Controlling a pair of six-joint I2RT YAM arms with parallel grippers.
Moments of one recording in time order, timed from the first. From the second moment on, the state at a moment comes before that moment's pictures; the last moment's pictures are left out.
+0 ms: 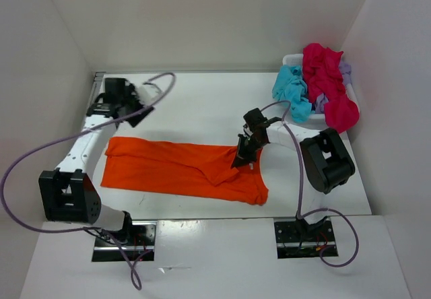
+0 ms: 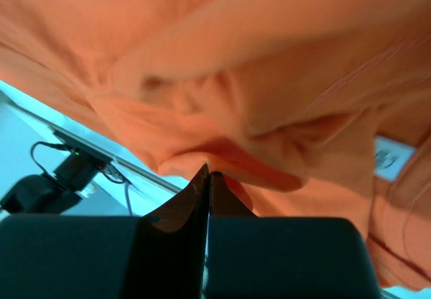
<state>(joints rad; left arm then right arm) 0.04 1.43 1.22 -0.54 0.08 0.79 0.46 1.75 1.03 -0.58 -0.48 0.73</state>
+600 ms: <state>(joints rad) -0.91 1.63 1.22 -0.62 0.17 0.91 0.33 1.89 1.11 -0.43 -0.57 0.75</state>
